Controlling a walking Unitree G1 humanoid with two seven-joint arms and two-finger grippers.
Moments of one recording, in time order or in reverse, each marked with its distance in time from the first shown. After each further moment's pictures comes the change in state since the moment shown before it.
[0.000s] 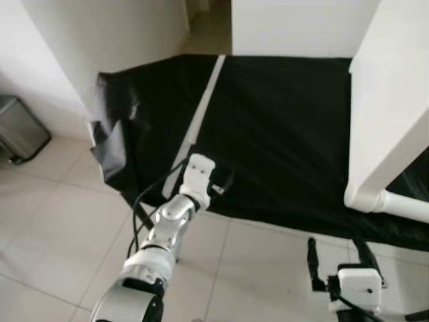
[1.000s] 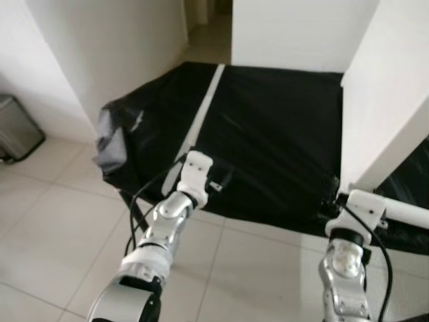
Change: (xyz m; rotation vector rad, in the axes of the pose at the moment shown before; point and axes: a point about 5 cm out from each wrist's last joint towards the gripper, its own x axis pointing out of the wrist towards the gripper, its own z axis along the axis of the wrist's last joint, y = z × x) left arm 0.001 0.002 0.006 0.014 -0.038 0.008; right arm 0.111 -0.007 -0.002 0.157 0.026 -0.386
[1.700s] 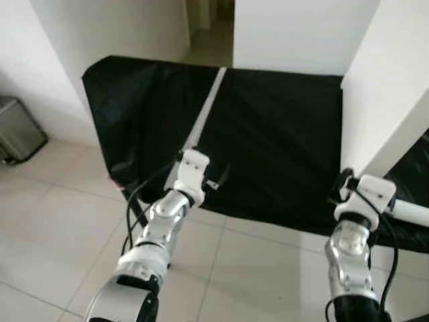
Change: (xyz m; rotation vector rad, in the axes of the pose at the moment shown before) left arm -0.001 0.005 0.002 0.012 -0.005 0.011; right arm 0.041 -0.002 -0.002 0.034 -0.022 -0.086
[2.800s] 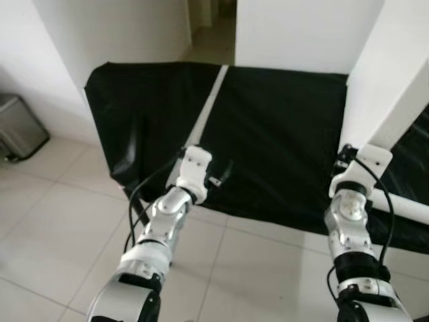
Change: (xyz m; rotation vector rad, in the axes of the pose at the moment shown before) left arm 0.004 0.001 0.012 0.013 -0.049 0.000; right arm 0.037 0.023 0.006 0.056 -0.001 0.116
